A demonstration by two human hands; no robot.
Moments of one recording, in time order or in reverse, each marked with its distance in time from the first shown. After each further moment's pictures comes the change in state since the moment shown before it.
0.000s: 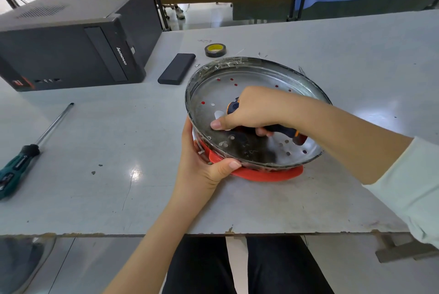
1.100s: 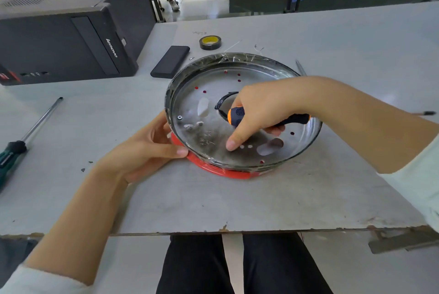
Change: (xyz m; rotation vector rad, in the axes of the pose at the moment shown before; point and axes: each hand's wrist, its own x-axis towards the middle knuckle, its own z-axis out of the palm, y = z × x) left_hand 0.042 0.005 -0.090 -0.141 -0.436 -0.341; right_hand -0.007 0.012 -0.015 -0.173 -0.239 -0.133
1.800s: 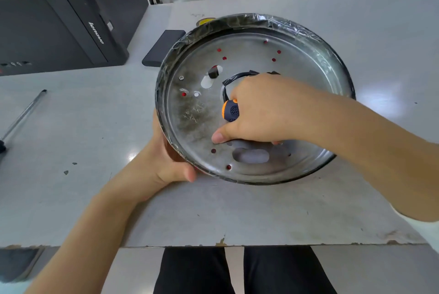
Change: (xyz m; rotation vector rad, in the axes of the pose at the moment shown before) left_hand 0.012 -0.014 0.033 0.225 0.161 0.096; right_hand -0.003 -0.004 0.024 -0.123 0.363 -0.028
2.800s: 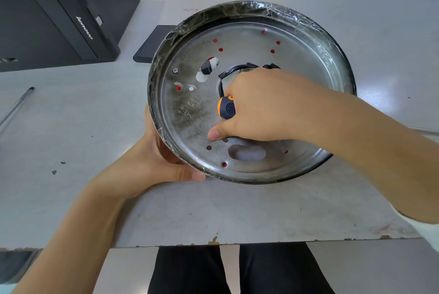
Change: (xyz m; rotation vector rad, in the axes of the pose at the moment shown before) left_hand -0.004 -0.001 -0.003 0.094 -0.073 -0.062; right_hand -0.008 0.001 0.000 -0.042 0.130 -0.036
